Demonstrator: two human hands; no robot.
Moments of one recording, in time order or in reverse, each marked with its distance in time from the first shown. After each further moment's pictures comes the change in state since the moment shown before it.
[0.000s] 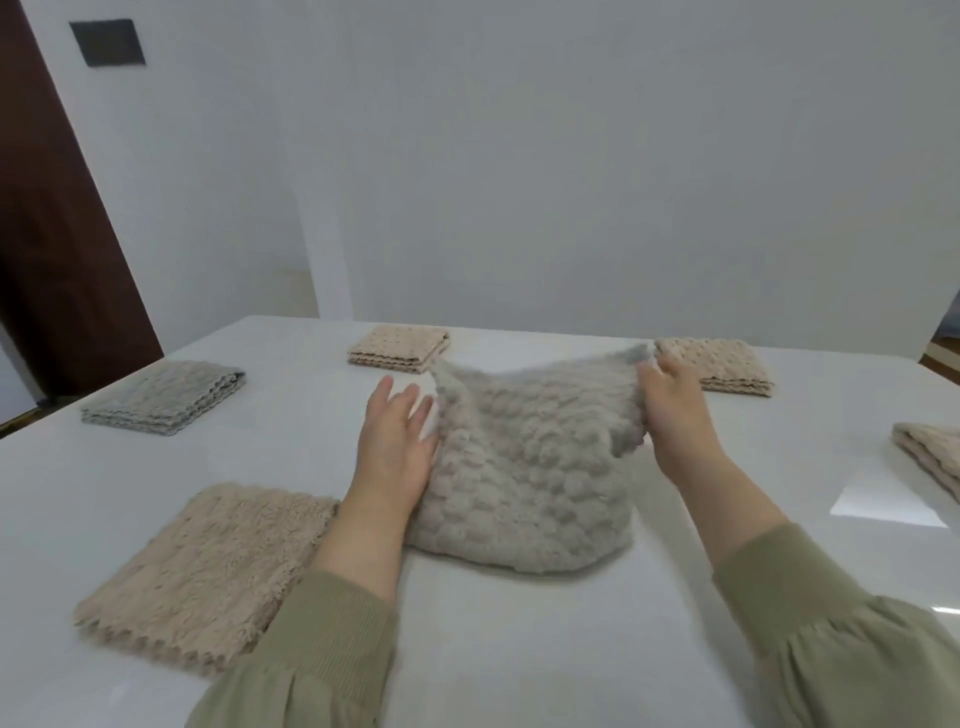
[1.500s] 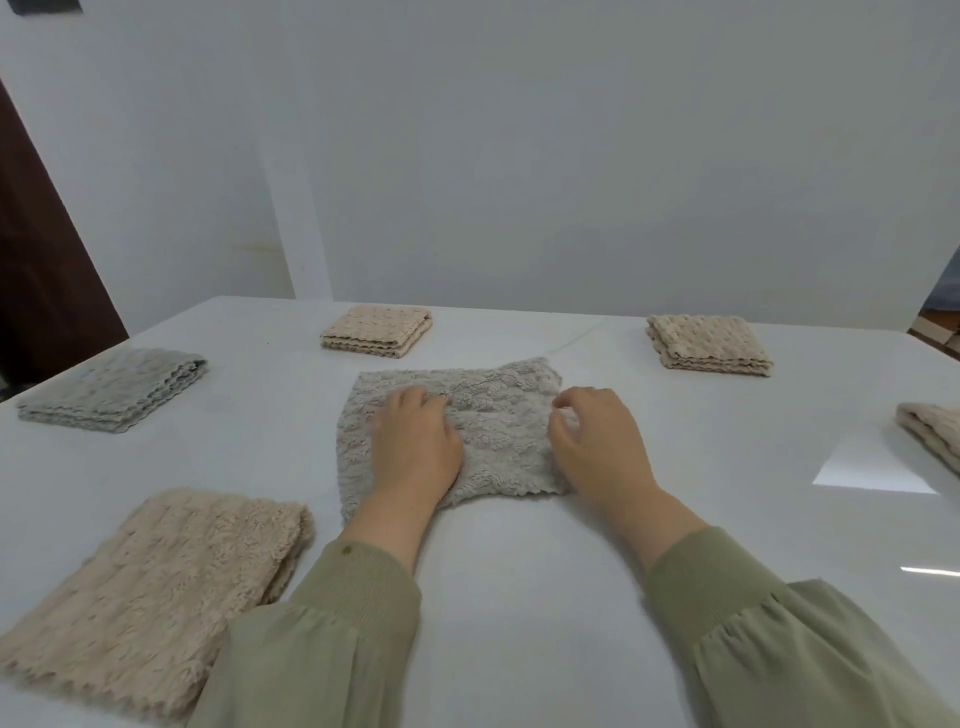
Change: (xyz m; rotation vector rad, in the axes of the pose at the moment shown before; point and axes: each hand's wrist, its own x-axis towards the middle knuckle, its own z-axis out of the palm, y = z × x) left_hand 0.041 -0.051 -0.004 1.804 -0.028 0.576; right_hand -0.012 0.057 0.033 -0.871 -0.090 -0.599
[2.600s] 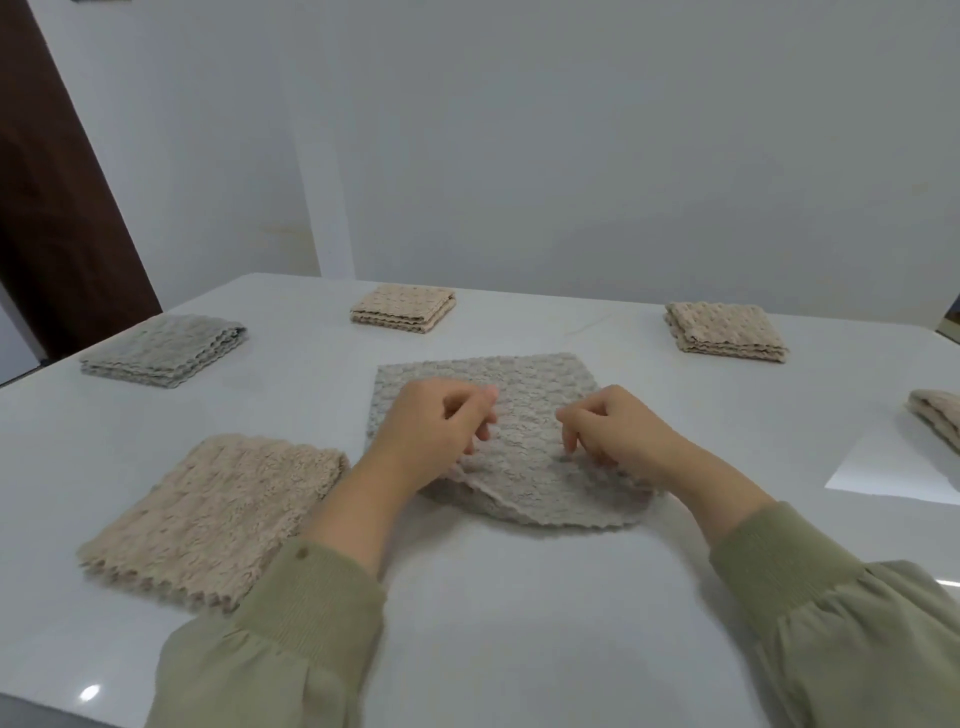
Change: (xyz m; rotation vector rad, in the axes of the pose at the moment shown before) left_hand -0.059 -0.001 -0.073 -0.772 -0.154 0.145; right_hand -0.017 -0.025 -0.047 0.367 -0.539 0.193
